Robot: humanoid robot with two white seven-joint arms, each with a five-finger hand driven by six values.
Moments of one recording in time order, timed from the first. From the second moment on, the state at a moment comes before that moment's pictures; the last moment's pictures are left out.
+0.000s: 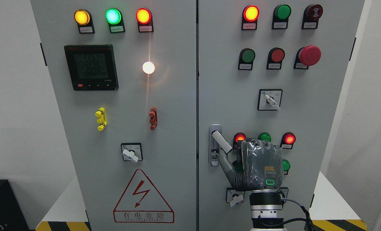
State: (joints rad) left arm 0.00 -0.11 -0.13 0.00 0.16 -0.11 0.00; right arm -0.45 0.14 0.23 -1.75 1.38 0.23 -0.16
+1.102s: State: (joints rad) left arm 0.00 -0.11 -0.13 0.00 0.16 -0.11 0.00; right arm -0.45 0.14 0.23 -1.76 1.37 0.23 -0.16
